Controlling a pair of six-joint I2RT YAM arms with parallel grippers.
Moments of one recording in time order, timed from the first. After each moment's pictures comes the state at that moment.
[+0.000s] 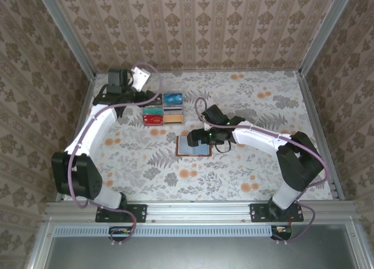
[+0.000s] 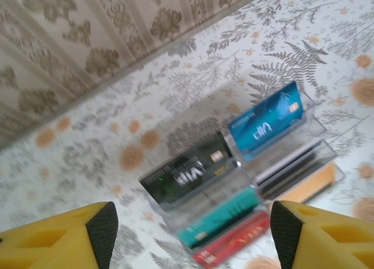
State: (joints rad) left arm -0.22 1.46 1.27 -0.45 0.19 0.33; right arm 0.65 1.68 1.10 -0.47 -0.18 0.52
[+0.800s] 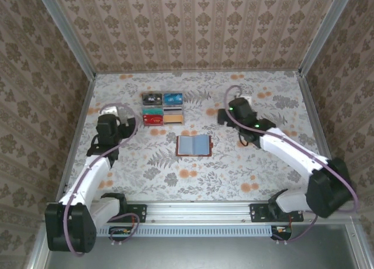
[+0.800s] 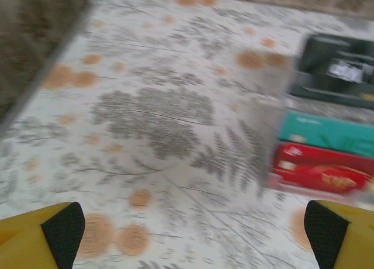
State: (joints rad) left arm -0.09 0.99 0.57 -0.13 -0.18 -0.19; right arm 0.46 1.31 0.94 -0.33 0.42 0.46
